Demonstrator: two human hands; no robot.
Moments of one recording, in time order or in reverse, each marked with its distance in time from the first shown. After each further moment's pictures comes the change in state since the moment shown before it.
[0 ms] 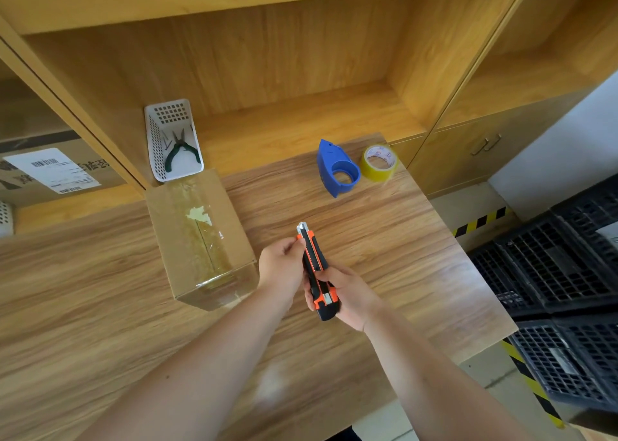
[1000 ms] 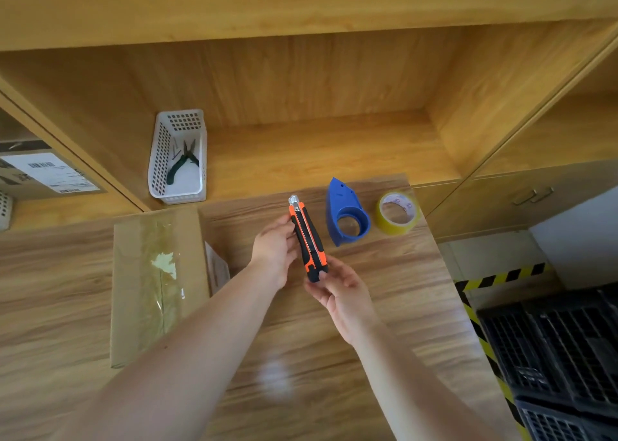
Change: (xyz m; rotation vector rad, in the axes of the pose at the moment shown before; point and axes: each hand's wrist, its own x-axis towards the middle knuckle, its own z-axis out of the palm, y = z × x) left_hand 0.128 0.073 0.049 -0.609 0.072 -0.231; right_hand 0.090 -0.078 -0.058 0.167 0.250 -0.088
